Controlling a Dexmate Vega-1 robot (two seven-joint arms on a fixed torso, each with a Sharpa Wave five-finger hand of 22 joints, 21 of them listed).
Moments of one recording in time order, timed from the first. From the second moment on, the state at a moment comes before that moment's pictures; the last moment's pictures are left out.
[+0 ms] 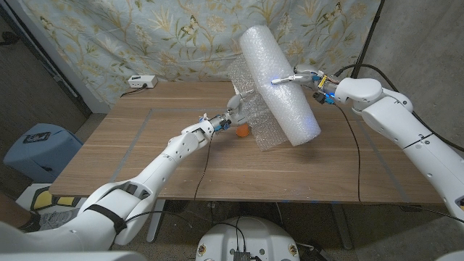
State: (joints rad) left arm 0.59 0.23 0.43 -1.10 -0.94 0.22 -0.65; left_hand 0.57 0.10 0.57 -0.18 0.19 0.16 0.11 0.20 0.19 0.20 0.07 0.25 0.21 0.24 0.10 0.19 0.17 0.42 0.14 0.29 0.19; right arm -0.74 -0.76 -0.29 -1.88 0.33 -0.29 0.31; right_hand 0.92 -0.14 0.32 -0.15 0.20 0.61 0.08 0.51 0.34 0.72 0.01 0.72 0.35 0.82 -0.05 0.56 0.54 0.75 -0.06 0.44 0.19
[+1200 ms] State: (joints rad) left arm 0.59 0.23 0.41 -1.17 -0.98 0.38 -0.49; left_hand 0.78 0.17 0.59 -0.17 0.20 0.66 0.07 0.32 0.20 0.69 -0.05 0.40 0.26 0.83 -0.11 0.36 0.20 0.77 0.02 0.45 0.20; right arm -0.72 -0.76 -0.30 -1.85 0.33 -0.31 0.34; right_hand 0.91 -0.13 0.32 -0.15 0.20 0.61 0.08 0.50 0.34 0.72 0.01 0.73 0.35 0.82 -0.05 0.54 0.55 0.74 -0.06 0.45 0.19
